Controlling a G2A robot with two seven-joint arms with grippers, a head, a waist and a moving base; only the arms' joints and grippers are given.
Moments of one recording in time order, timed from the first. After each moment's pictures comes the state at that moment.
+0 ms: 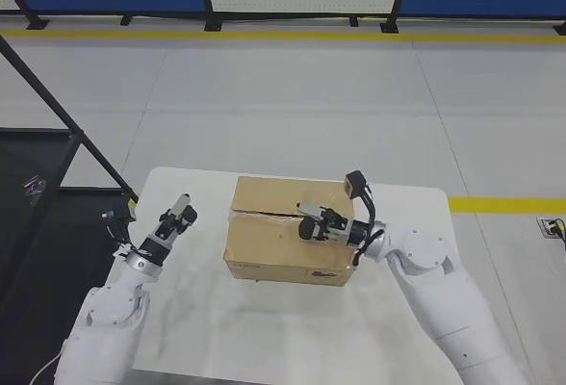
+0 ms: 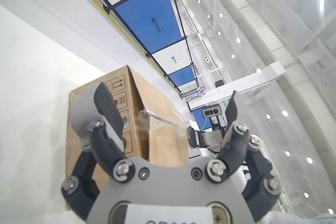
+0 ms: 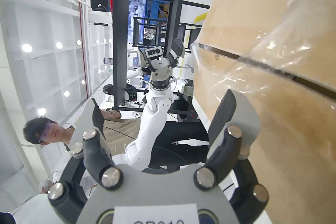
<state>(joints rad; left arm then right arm) 0.99 -1.22 -1.51 -1.24 -0.06 -0.51 -0.42 -0.66 -1.31 1.11 -1.16 0.31 -0.18 0.90</state>
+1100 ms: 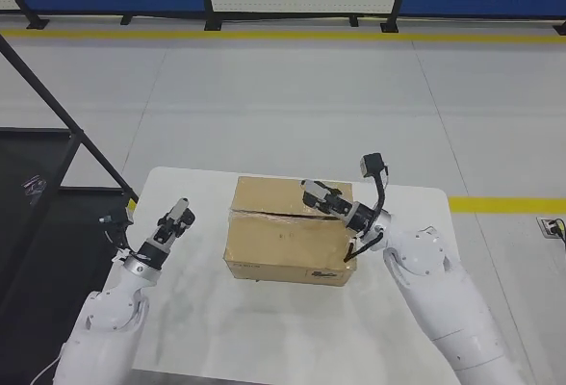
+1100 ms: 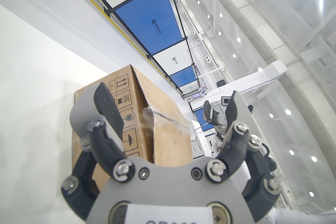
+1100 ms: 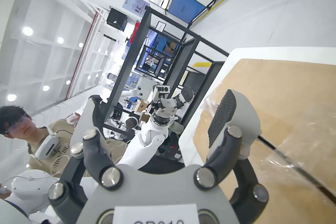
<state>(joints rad) 1.02 -1.21 -1.51 -1.26 -0.03 -0.55 -0.37 -0.71 -1.31 1.15 -1.28 0.07 -0.41 0.58</state>
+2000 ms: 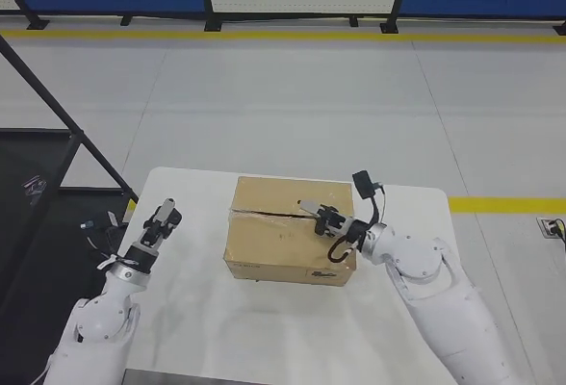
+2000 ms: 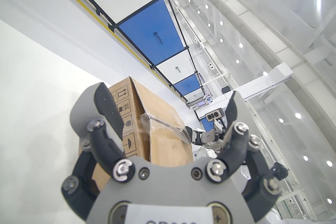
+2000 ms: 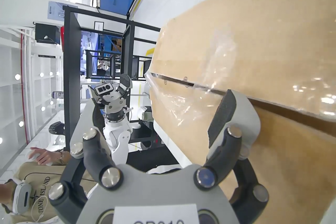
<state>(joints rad) 1.08 -1.20 -1.56 -1.35 0.00 -0.52 -0.31 -0.74 -1.30 1.14 -1.37 -0.04 0.09 0.68</state>
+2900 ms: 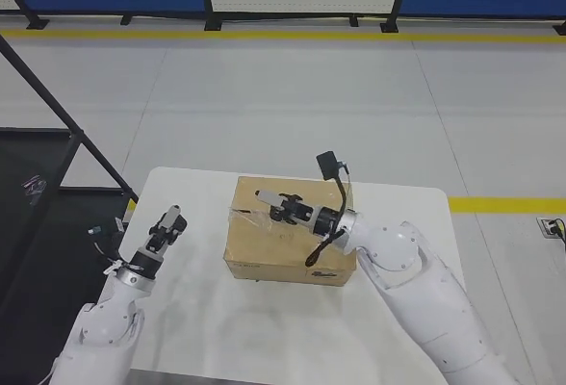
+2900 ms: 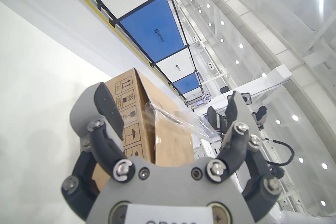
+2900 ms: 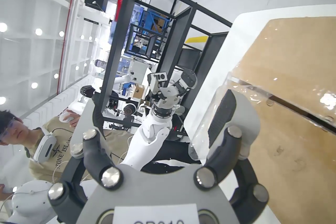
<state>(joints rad) 1.10 -1.20 -1.53 -1.34 0.00 -0.54 -0.31 -0.64 -1.36 1.02 -1.36 0.11 -0.15 0.66</state>
